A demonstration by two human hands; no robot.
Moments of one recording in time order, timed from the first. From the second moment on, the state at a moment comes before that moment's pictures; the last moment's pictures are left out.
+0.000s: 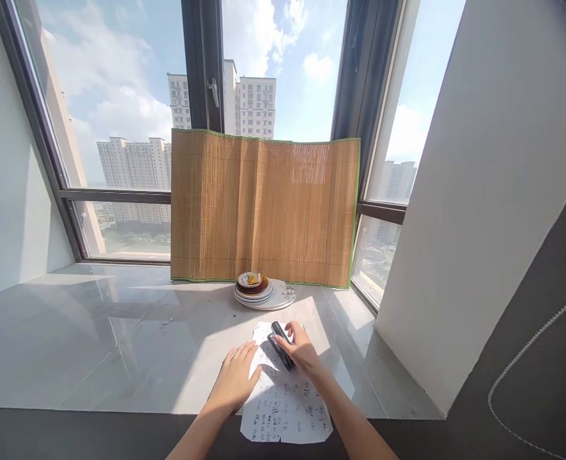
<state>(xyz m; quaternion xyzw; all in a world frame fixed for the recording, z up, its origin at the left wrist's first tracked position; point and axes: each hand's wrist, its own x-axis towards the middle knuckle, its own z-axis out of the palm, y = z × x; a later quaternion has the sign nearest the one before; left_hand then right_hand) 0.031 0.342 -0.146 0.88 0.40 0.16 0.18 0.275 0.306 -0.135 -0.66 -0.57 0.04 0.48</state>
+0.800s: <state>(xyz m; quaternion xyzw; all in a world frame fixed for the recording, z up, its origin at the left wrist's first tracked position) 0.027 0.337 -0.138 0.87 0.39 0.18 0.22 0.276 0.251 -0.149 -0.66 -0.51 0.07 0.55</state>
